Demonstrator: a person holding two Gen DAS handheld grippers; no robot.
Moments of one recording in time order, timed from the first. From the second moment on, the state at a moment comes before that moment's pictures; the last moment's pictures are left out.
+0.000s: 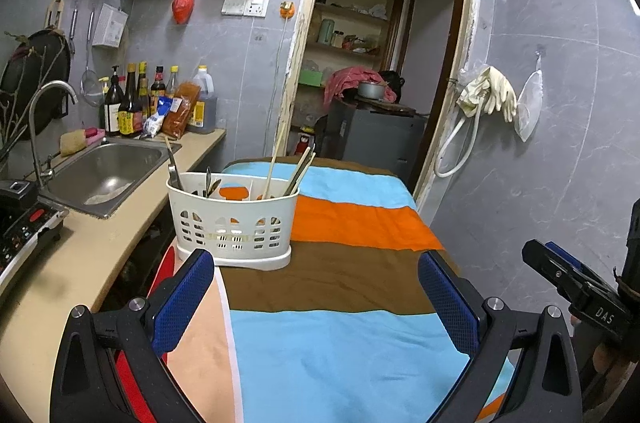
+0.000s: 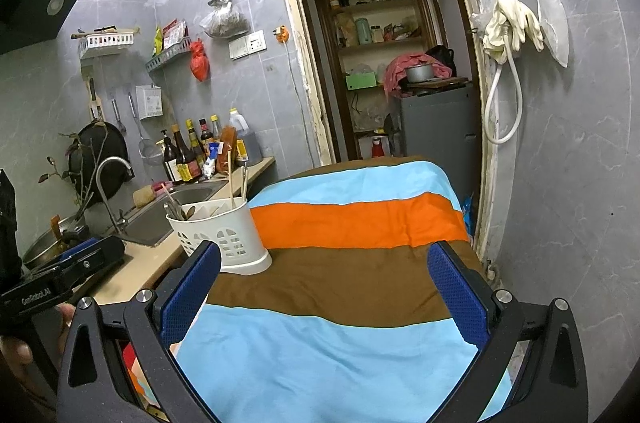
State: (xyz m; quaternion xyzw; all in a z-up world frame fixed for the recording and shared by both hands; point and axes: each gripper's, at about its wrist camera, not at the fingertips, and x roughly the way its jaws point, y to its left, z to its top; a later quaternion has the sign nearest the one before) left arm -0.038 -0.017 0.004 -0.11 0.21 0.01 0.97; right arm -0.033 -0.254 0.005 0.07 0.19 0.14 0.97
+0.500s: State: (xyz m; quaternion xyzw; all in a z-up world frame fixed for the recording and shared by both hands) left arm -0.026 -0.014 0.000 -0.09 0.23 0.02 0.97; right arm -0.028 -0.253 -0.002 0.08 0.20 0.14 0.97
